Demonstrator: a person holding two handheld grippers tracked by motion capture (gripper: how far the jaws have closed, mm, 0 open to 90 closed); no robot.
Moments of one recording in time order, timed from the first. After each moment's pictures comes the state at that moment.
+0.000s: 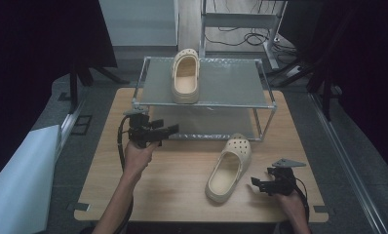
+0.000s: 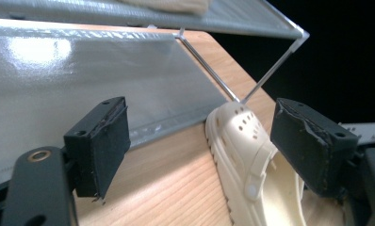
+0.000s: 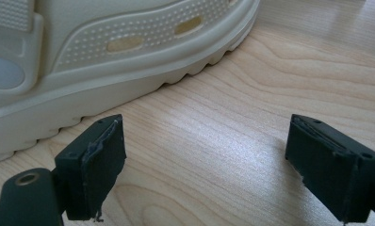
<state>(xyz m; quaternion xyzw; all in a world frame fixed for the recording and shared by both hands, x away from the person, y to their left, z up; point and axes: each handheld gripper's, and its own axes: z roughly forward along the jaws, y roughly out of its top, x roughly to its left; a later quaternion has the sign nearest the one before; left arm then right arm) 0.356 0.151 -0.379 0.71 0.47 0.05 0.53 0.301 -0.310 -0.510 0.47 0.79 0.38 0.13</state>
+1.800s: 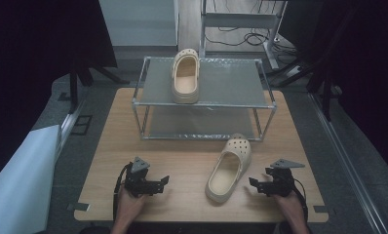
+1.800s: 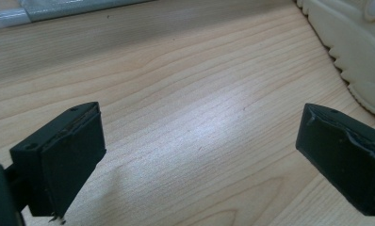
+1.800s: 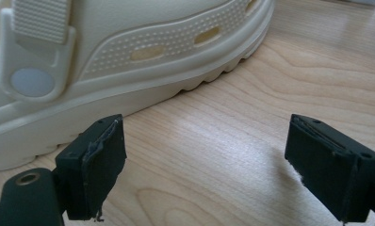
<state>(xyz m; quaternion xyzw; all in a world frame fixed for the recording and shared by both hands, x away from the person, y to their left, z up) 0.272 0.161 -0.500 0.77 0.48 0.15 0.40 0.295 -0.301 -0.504 0.47 0.79 0.38 0.13</state>
